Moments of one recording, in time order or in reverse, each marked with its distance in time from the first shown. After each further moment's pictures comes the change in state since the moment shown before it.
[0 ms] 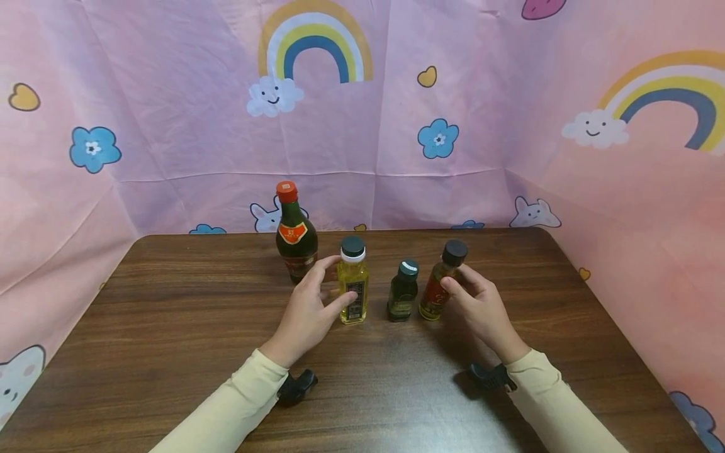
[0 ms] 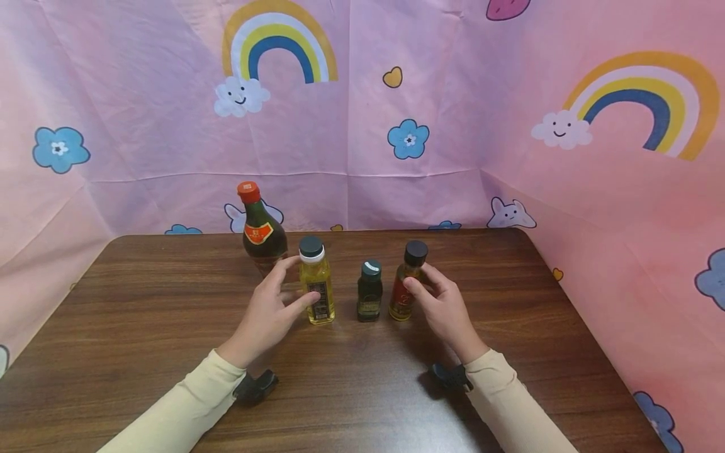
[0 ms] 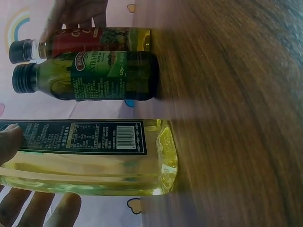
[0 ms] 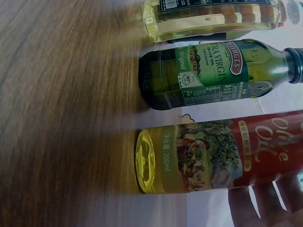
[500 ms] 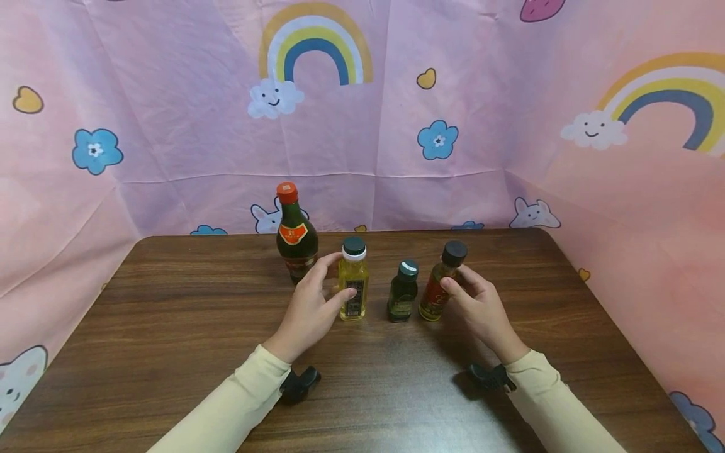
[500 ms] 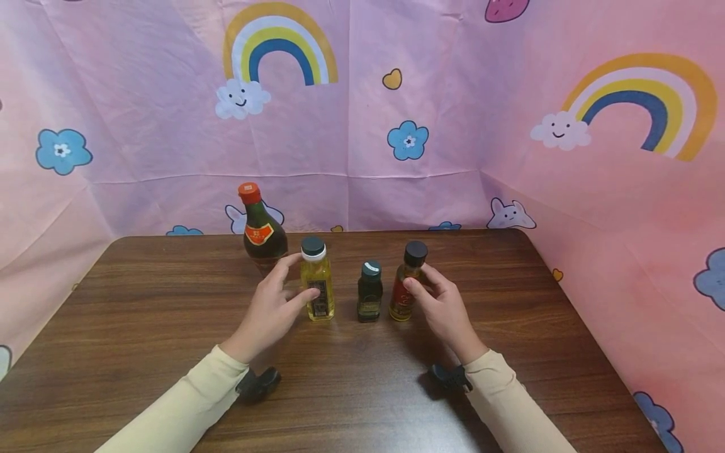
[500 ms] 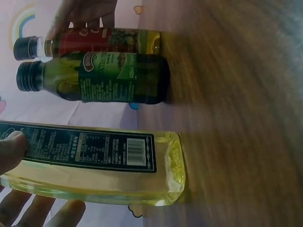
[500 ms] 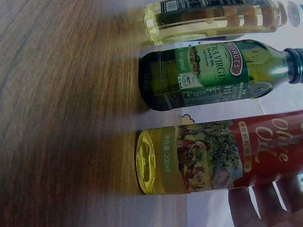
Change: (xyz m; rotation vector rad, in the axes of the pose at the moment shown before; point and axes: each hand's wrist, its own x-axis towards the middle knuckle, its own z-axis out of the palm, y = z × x) left_hand 0.005 0.004 0.000 -0.006 0.007 0.015; right_hand -0.001 -0.001 0.000 0.016 -0.002 0.019
